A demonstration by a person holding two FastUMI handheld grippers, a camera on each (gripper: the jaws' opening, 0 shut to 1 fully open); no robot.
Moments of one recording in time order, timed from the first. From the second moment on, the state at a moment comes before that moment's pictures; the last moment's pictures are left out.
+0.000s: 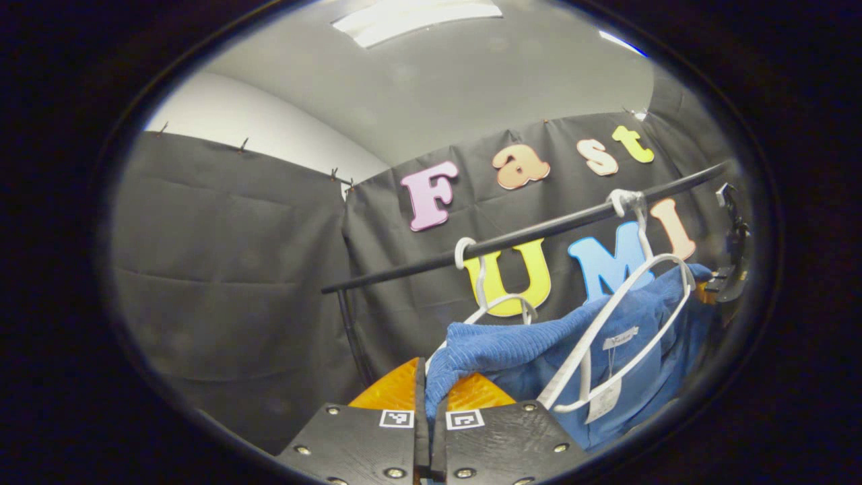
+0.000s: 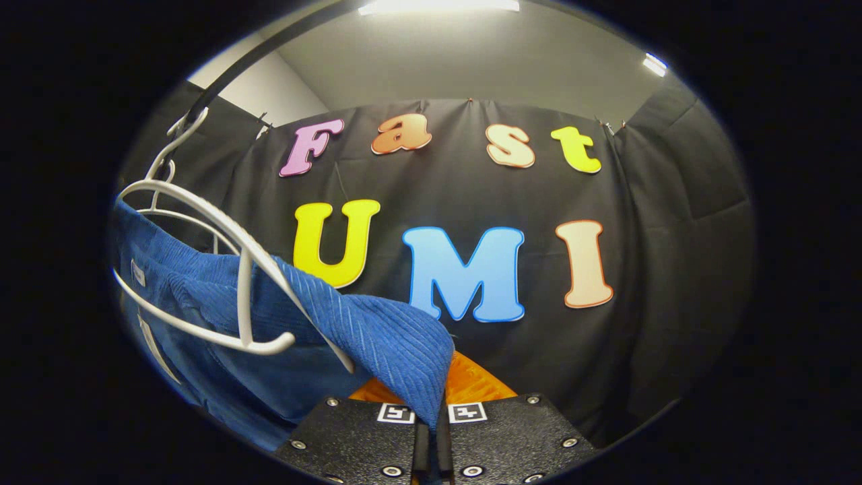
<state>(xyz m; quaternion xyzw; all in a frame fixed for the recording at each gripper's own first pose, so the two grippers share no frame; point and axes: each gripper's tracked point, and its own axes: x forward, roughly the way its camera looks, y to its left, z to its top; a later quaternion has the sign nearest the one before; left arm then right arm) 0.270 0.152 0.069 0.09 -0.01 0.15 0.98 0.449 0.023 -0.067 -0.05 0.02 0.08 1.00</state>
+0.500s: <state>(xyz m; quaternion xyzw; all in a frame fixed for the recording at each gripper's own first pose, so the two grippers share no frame) 0.240 0.156 -0.021 0.04 0.05 0.15 0.99 0.409 0.027 -0.153 -0.08 0.10 0.10 0.99</state>
